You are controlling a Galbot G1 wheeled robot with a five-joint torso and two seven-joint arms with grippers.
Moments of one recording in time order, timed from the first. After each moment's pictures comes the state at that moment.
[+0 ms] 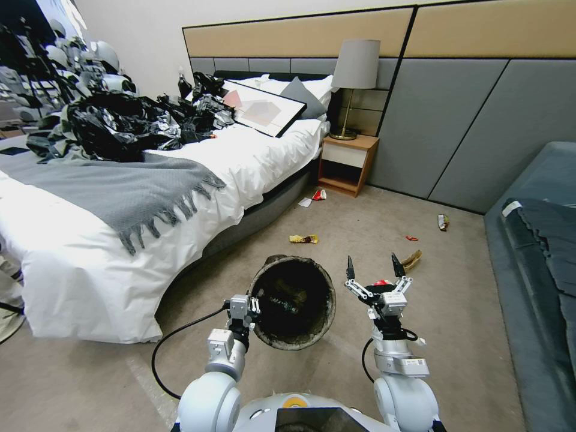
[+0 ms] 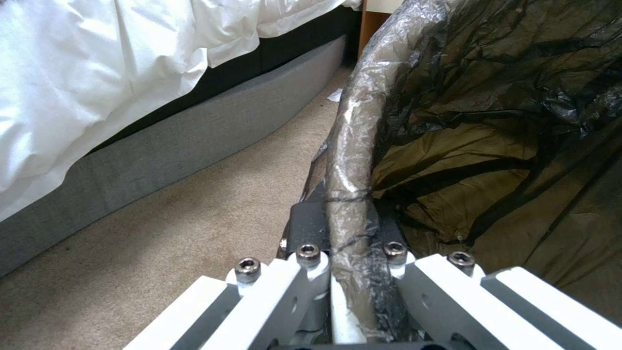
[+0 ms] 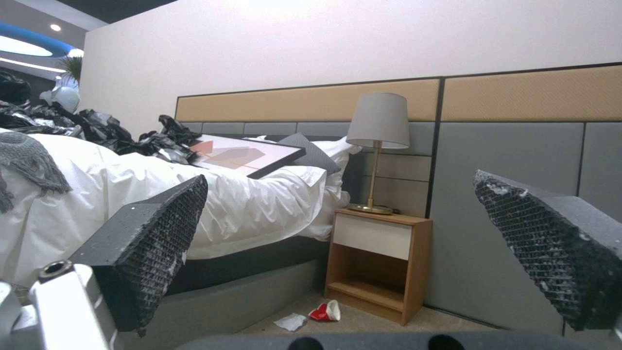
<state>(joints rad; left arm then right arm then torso) 1.70 -1.46 -0.28 -2.34 -0.02 0.35 -0.13 -1.72 1.61 0.51 2.26 -0.15 0.43 -0.02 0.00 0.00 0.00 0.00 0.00</state>
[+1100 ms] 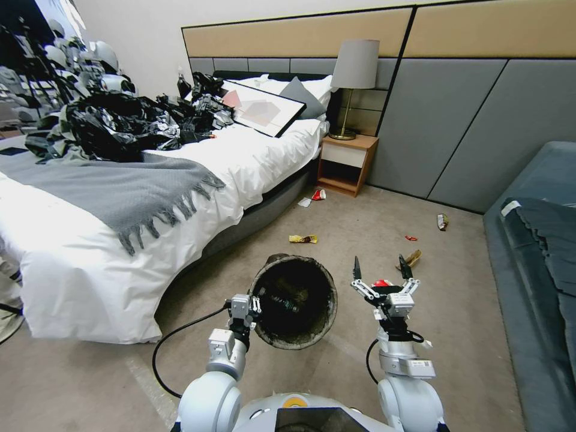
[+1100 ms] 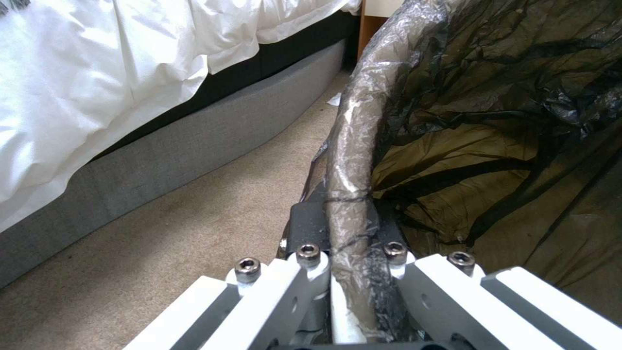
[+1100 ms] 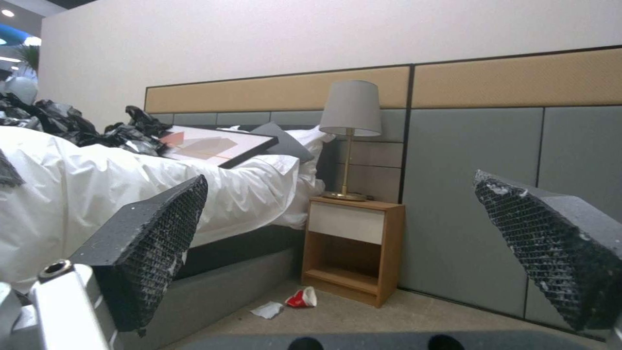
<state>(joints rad) 1.70 -1.46 -0.29 -2.33 -0.01 0.33 -0.12 -1.76 1.61 0.57 2.25 -0.11 0.44 0.03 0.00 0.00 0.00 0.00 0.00</state>
